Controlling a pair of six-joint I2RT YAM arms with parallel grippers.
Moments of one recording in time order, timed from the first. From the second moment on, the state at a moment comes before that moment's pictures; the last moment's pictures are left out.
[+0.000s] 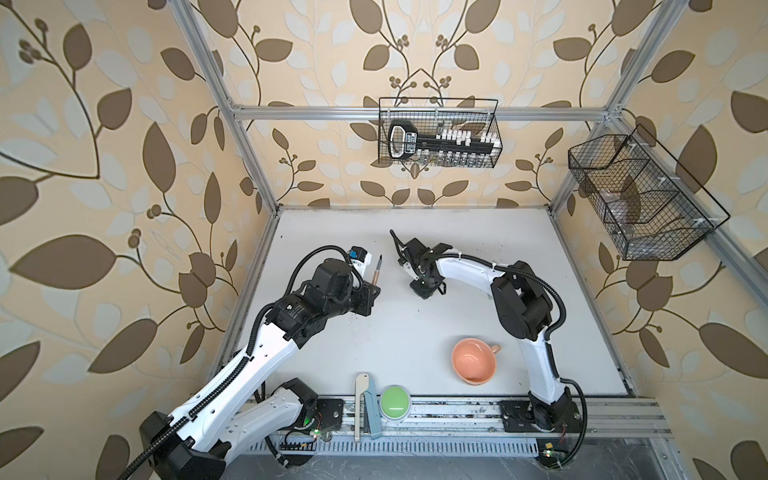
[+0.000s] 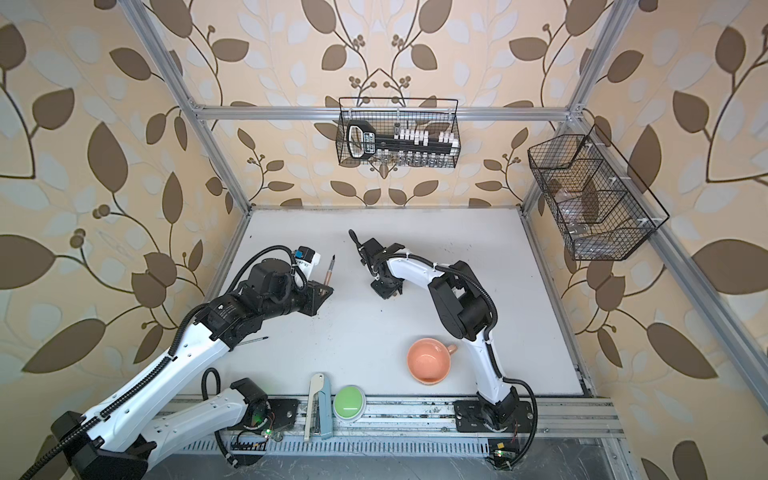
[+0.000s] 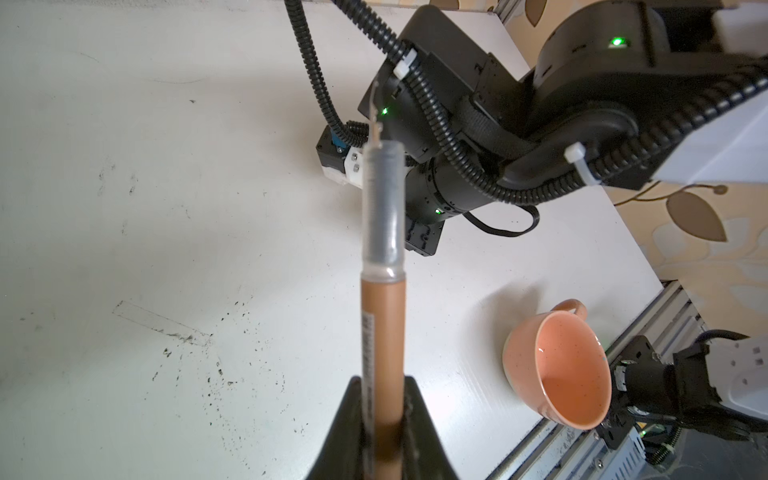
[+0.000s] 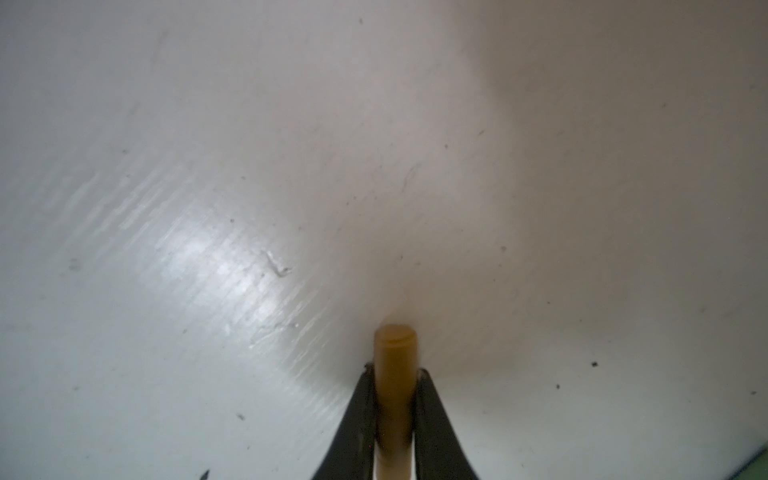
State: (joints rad) left arm -0.55 0.94 0.93 -0.64 0.15 -0.35; right arm 0.66 2.19 1.67 -0.86 0.17 -0.12
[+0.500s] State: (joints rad) left arm -0.55 0.98 0.83 -0.56 0.16 -0.35; right arm 0.57 2.05 1.55 -0.81 0.02 -0.07
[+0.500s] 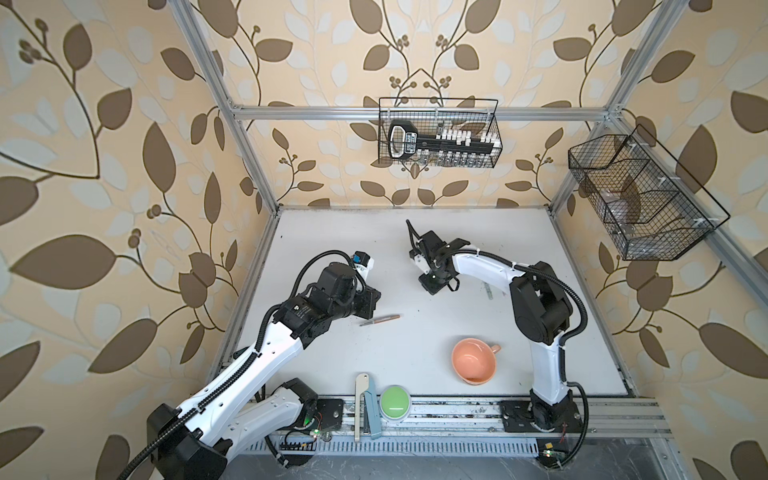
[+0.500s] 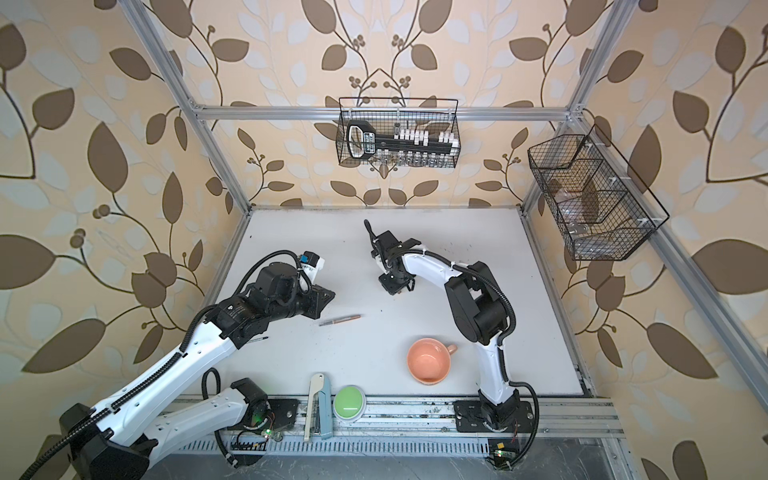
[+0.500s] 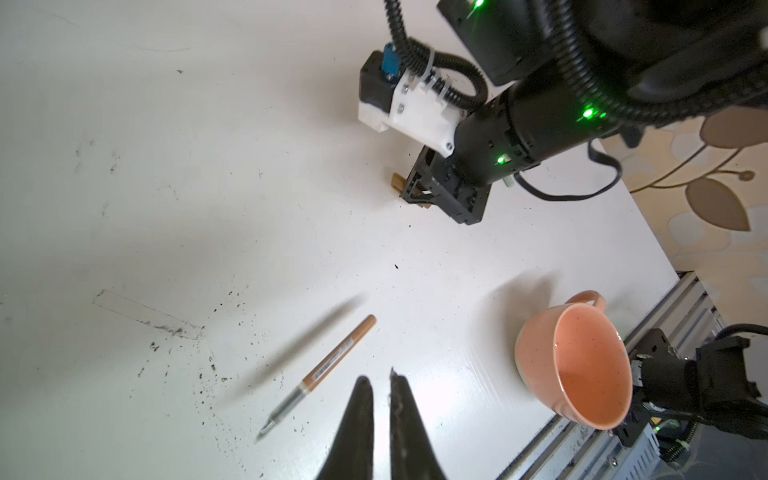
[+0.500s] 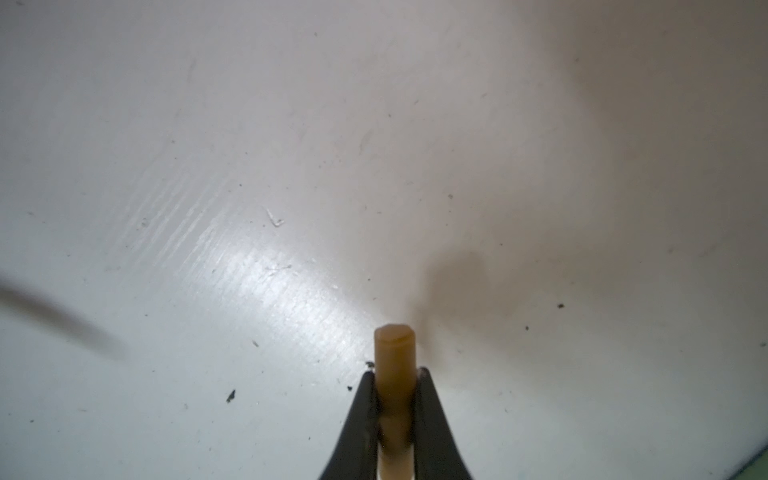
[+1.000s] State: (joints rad) left arm -0.55 1.25 0.91 -0.59 0.03 -0.43; right arm 0.55 1.81 1.37 -0.66 -0.11 -0.02
